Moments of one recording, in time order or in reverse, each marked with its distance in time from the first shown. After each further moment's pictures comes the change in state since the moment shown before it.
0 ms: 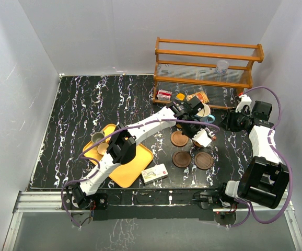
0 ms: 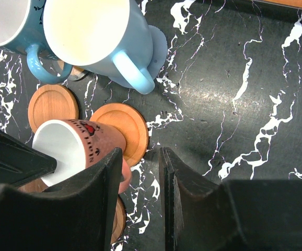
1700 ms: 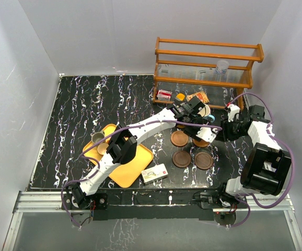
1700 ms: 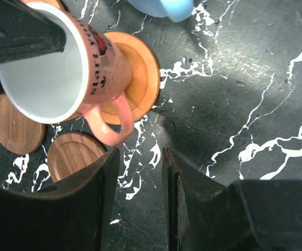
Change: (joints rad) left arm 0.000 -0.004 -0.060 0.210 -0.182 -0.146; right arm 0.009 0.134 0.010 -0.222 -0.020 -0.337
